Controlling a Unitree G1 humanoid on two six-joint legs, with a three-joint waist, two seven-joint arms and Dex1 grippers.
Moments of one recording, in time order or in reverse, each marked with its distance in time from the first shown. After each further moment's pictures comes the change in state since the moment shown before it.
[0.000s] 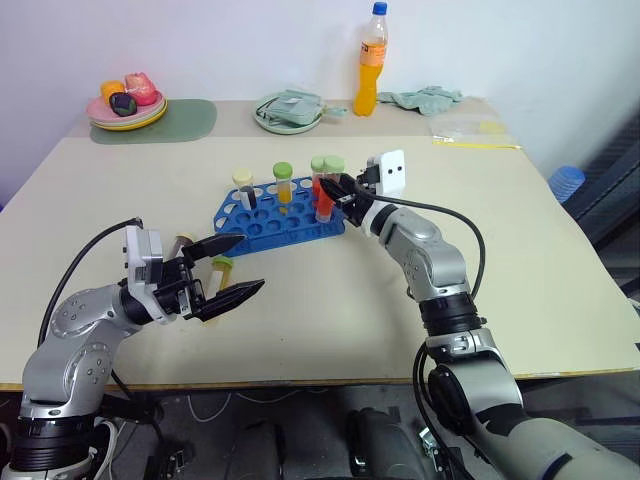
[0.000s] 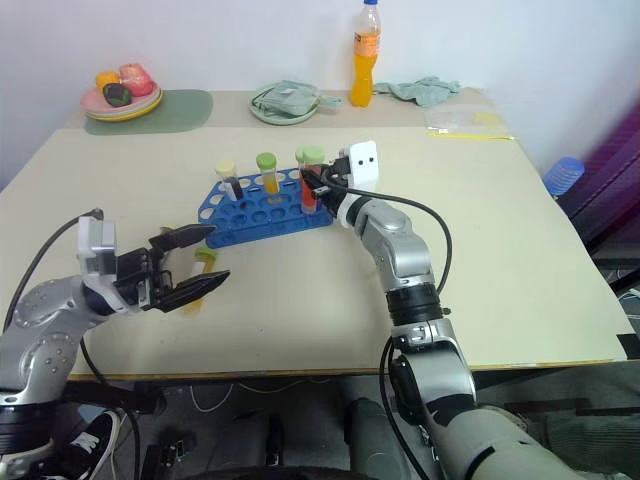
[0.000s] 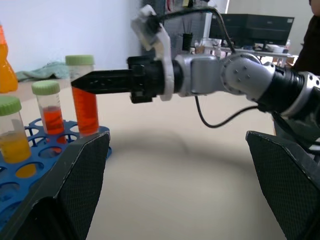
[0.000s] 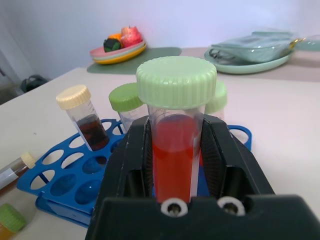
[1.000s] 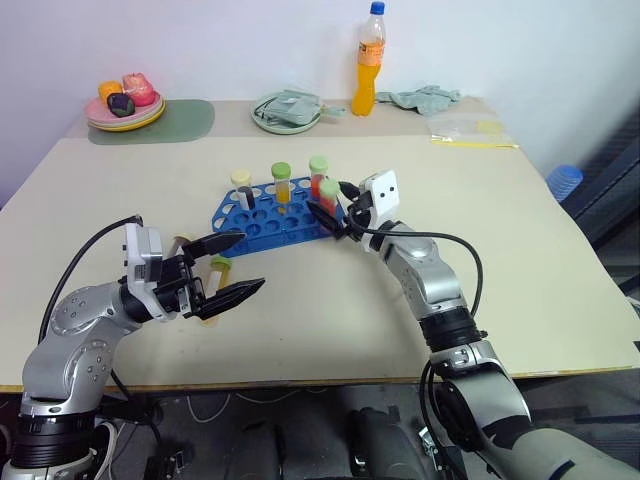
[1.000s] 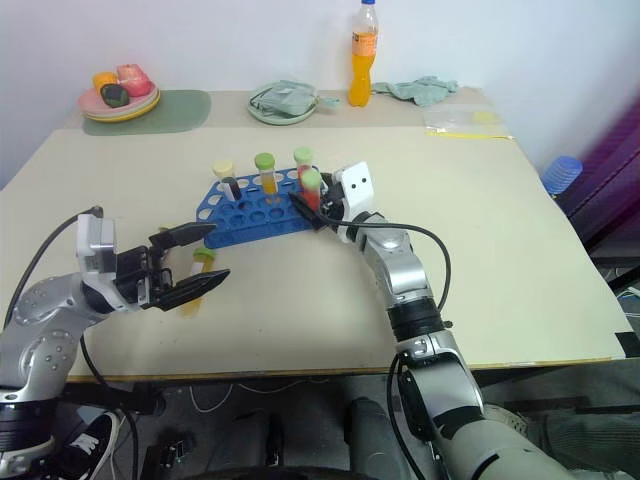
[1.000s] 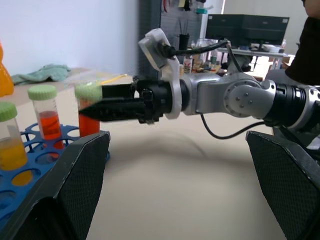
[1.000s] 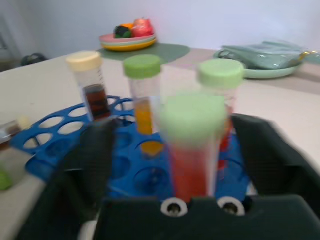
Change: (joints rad) left arm -0.011 -0.001 0.002 0.007 0.002 -0.003 -0.017; right arm 0.074 -0.046 0.102 0.024 -0.069 -0.193 0.096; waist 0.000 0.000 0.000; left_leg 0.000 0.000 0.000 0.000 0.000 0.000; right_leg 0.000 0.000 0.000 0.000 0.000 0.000
